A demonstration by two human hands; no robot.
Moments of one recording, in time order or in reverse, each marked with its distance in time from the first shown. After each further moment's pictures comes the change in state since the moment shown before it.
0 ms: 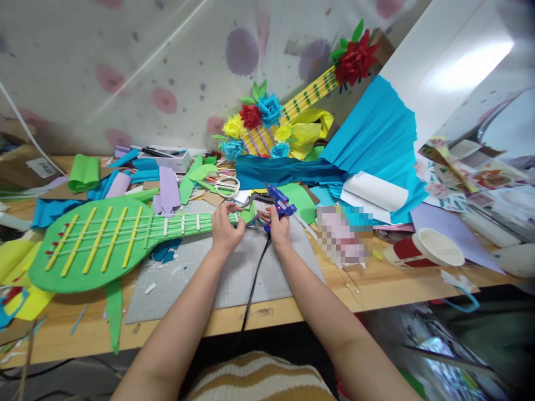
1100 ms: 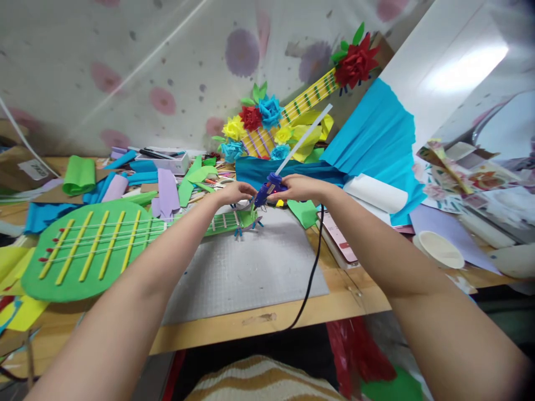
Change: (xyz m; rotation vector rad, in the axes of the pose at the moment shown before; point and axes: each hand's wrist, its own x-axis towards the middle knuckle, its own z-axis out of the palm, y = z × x) left_hand 0.128 -0.026 0.026 -0.424 -0.958 -0.170; right_hand 0.071 -0.158 0.021 -1.620 -0.868 -0.122
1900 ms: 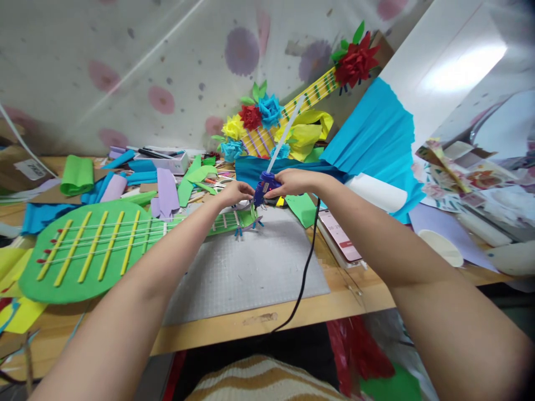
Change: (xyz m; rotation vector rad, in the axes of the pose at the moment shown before) left_hand 0.009 -0.022 0.003 0.010 0.144 0.034; right_hand 0.018 -0.012 -0.010 -0.116 -0.062 -0.012
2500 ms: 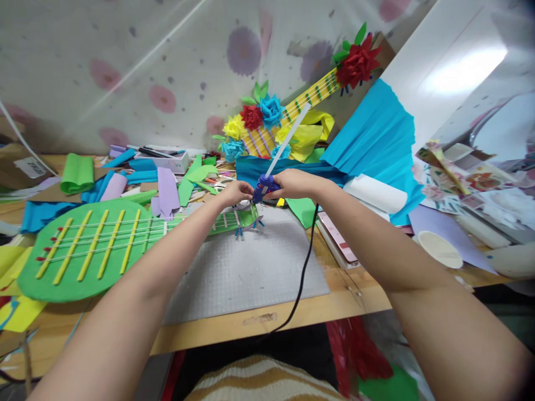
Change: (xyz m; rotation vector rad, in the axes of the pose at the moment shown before) left_hand 0.003 -0.002 0.003 -0.031 0.040 0.000; right_hand -0.002 -0.002 0.008 -0.171 0.140 -0.161
